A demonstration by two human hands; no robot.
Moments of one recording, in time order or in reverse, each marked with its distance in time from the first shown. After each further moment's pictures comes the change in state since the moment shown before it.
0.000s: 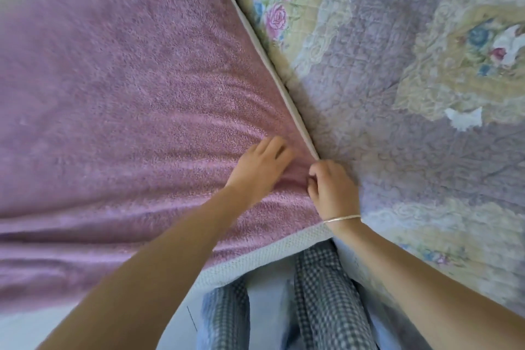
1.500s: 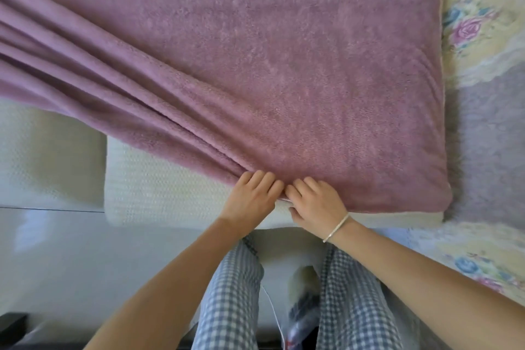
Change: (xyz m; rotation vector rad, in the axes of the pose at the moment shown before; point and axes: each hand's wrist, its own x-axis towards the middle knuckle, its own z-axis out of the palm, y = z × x) left_hand -0.316 -0.052 0.031 0.177 0.259 -0.331; right_hand -0.112 -0.232 0.072 -0.369 -0.197 -0.954
